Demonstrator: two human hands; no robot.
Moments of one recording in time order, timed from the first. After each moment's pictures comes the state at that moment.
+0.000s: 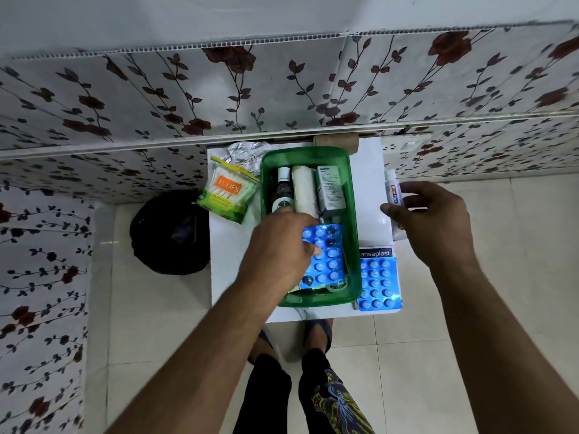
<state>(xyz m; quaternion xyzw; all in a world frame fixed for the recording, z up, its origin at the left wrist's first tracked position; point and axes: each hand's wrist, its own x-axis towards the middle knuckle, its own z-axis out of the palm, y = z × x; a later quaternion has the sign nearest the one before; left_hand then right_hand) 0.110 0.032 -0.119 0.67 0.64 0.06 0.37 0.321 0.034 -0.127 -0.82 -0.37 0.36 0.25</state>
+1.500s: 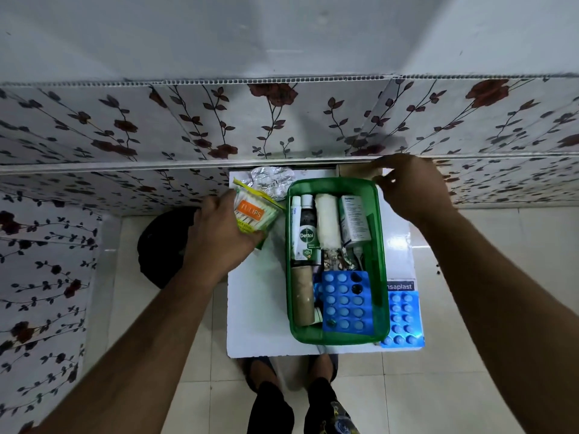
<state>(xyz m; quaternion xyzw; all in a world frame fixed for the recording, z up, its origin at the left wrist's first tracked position) -0.001 0.088 -0.169 0.60 0.75 0.04 0.29 0.295 0.142 -0.150 -0.72 -0.66 0.19 0.10</state>
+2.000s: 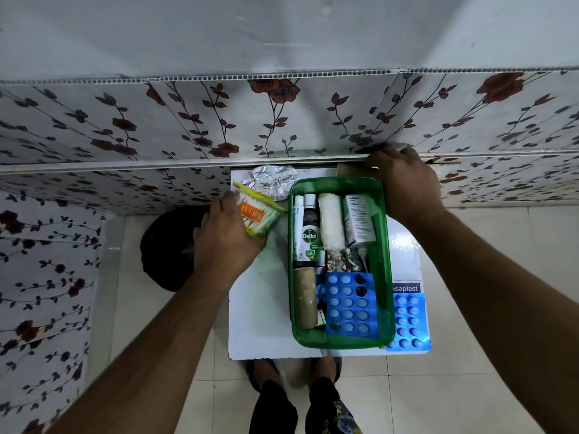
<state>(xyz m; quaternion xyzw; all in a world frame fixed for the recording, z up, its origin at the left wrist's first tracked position) 0.006 0.086 -0.190 0.61 0.76 0.04 0.22 0.290 0.149 -0.178 -0.66 -0.75 0.06 0.00</state>
